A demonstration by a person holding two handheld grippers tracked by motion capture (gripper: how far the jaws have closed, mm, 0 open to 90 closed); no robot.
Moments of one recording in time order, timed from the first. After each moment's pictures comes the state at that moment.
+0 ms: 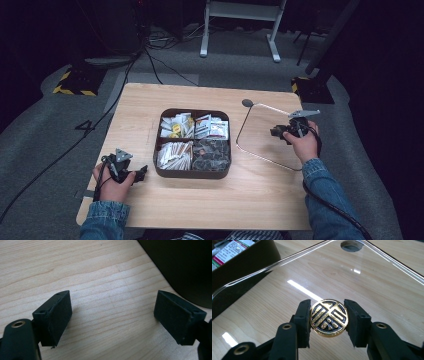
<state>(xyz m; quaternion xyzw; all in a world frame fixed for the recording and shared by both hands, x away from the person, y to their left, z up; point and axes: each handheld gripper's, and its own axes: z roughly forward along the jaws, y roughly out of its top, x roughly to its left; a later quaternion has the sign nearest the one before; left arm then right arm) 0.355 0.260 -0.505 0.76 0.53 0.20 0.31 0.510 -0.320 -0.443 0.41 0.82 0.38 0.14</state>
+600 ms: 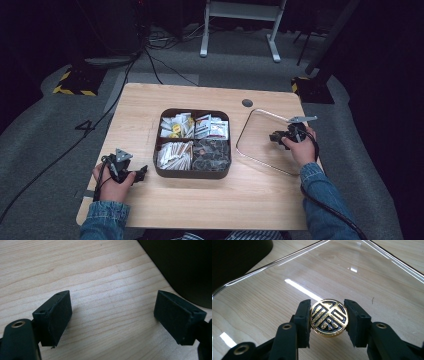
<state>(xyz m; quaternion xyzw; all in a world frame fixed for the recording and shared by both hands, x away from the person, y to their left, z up) 0.355 0.260 -0.505 0.76 0.53 0.20 0.31 0.509 -0.325 -0.470 0.43 0.81 0.37 0.13</state>
